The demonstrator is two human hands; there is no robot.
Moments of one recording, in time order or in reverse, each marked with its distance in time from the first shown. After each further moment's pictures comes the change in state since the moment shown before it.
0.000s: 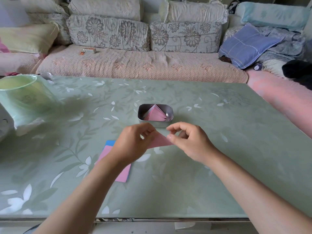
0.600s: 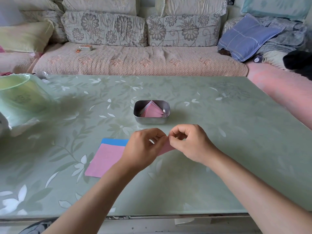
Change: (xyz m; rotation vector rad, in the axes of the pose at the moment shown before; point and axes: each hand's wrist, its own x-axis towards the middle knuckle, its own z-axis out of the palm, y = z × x) left_hand -0.013 0.020 0.036 -0.121 -0.020 0.031; right_hand -0.008 0.005 -0.002 -0.048 -0.017 -0.016
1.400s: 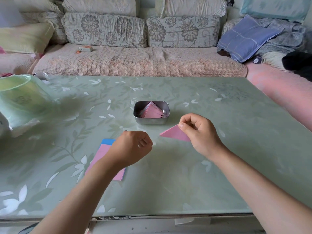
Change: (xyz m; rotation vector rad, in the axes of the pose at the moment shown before) left_hand 0.001 -0.022 -0.029 0.228 -0.149 -0.128; right_hand 0.006 0.005 -0.018 0.175 0.177 -0.019
